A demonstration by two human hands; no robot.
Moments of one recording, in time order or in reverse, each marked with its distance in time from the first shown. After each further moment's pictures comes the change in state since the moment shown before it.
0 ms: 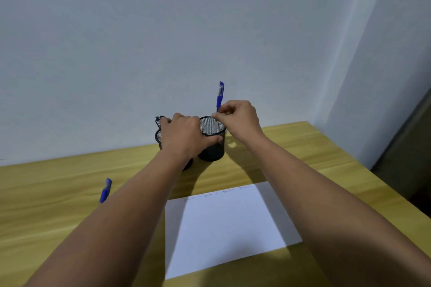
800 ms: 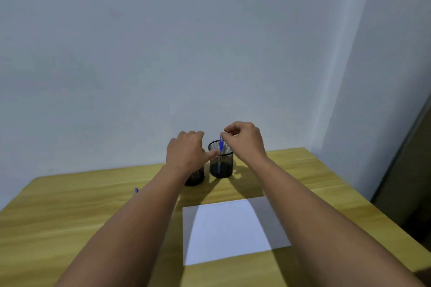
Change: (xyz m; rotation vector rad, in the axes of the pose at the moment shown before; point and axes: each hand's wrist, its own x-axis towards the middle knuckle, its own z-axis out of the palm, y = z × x) left_hand -0.042 -0.016 -0.073 -0.134 0.013 -0.018; right_hand -0.061 -0.058 -0.037 -0.033 0.048 -0.074
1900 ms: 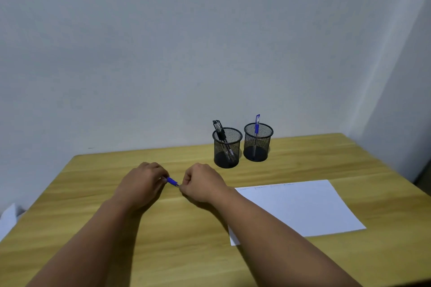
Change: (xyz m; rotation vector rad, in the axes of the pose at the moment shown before) left_hand -0.115 -0.233 0.042 -0.025 -0.127 0.123; right_hand -0.110 -0.033 0.195 -0.308 -0.650 -0.095
